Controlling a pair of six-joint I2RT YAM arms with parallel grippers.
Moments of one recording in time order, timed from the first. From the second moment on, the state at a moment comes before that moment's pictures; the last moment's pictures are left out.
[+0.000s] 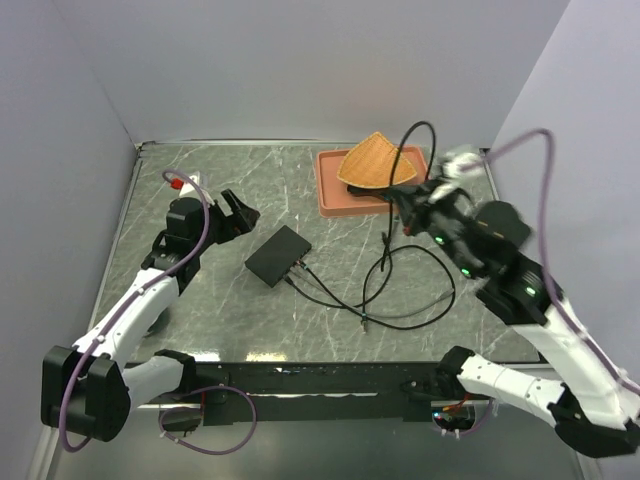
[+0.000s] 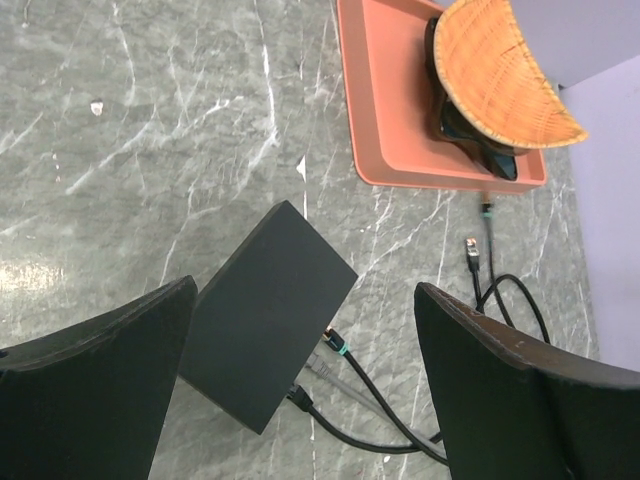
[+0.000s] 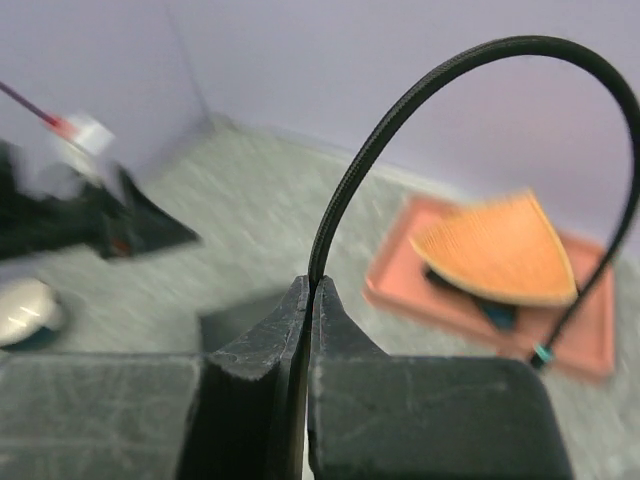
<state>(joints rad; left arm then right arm) -0.25 1.09 0.74 -0.01 0.10 -0.62 0.76 0.86 1.28 -0.39 0.23 0.07</state>
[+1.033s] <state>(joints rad) -0.24 1.14 0.74 0.00 0.10 -0.62 0.60 1.41 1.17 -0.65 0.07 0.12</state>
